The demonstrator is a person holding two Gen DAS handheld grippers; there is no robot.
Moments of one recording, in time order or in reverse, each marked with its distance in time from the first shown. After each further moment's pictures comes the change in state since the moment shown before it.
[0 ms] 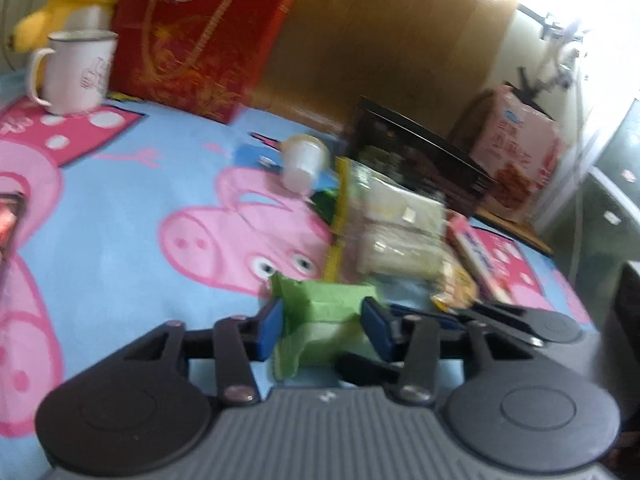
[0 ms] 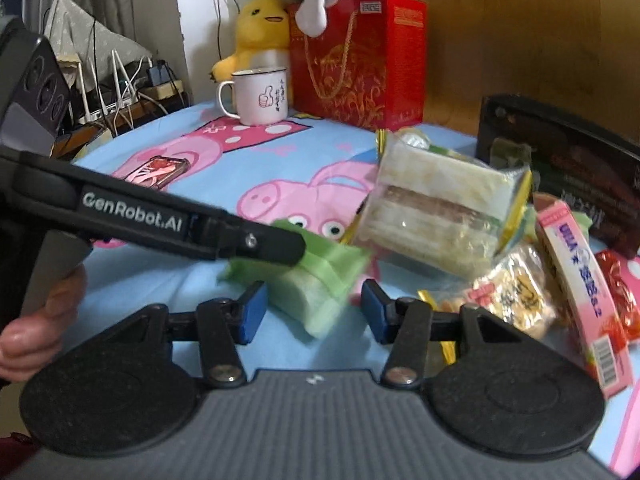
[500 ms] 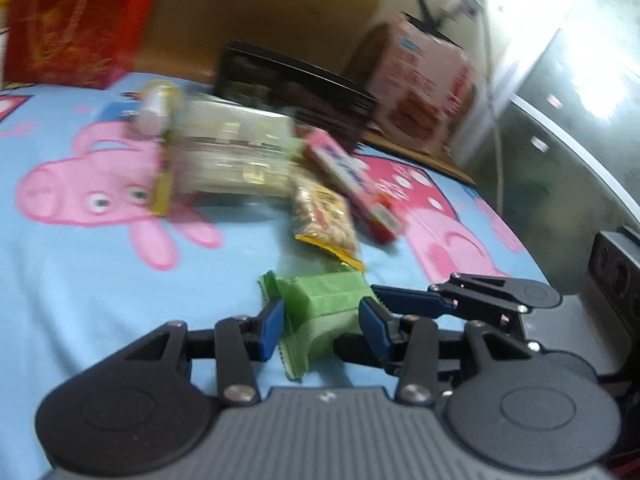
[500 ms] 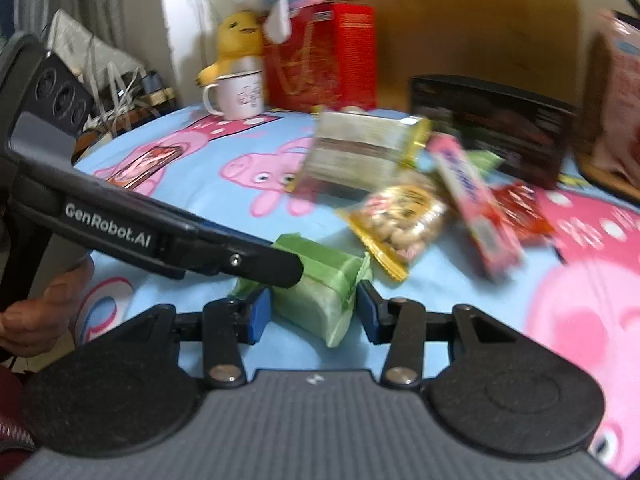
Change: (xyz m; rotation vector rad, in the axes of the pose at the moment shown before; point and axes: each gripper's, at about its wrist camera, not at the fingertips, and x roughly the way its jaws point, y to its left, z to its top) left arm 0.011 -0.079 -0.040 0.149 0.119 -0.182; right arm -0.085 -0.032 -0.051 0.083 -0.024 -0.040
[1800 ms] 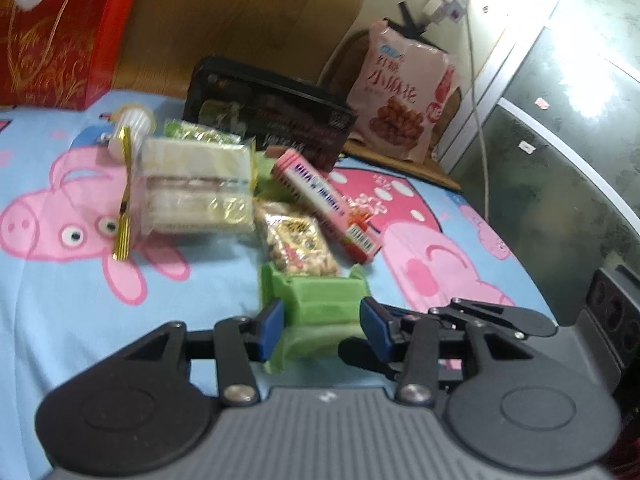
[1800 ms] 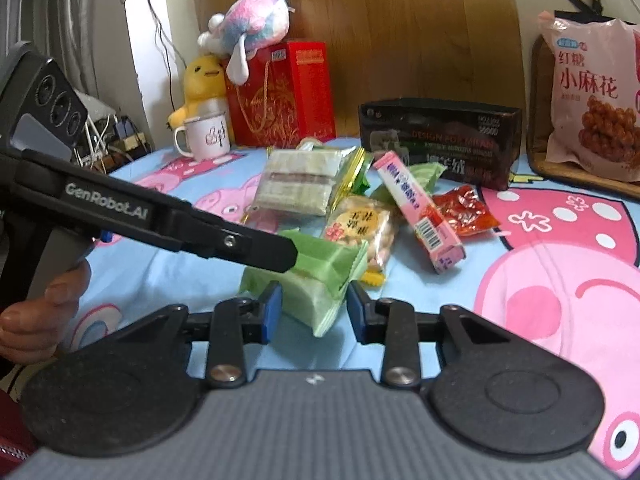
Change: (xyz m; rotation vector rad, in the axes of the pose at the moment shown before) left arm -0.001 -0.009 0.017 0.010 -0.016 -0.011; right arm -0.016 -0.010 -0.014 0.068 -0.108 -0.059
